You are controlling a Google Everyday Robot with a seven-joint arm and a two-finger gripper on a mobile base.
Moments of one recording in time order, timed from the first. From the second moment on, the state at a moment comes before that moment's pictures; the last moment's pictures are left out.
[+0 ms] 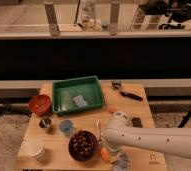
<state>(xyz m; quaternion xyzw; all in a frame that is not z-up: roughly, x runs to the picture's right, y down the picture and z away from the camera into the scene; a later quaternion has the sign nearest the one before) 0.086 0.312 0.730 -0.35 -0.08 -0.18 0.92</state>
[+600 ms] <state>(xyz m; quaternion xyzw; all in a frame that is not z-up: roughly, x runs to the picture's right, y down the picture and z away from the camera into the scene) 0.091 0.301 0.715 -0.35 -0.08 -0.17 0.92</state>
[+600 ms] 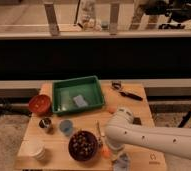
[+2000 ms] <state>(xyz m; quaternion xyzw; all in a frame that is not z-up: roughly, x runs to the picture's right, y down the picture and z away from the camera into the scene) 0.103 0.320 0.743 -0.35 -0.08 -0.16 0.92</state>
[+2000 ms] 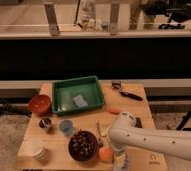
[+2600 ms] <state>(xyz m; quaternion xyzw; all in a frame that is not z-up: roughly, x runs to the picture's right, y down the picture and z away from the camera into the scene) 0.104 0.327 0.748 -0.35 -0.08 -0.15 0.92</state>
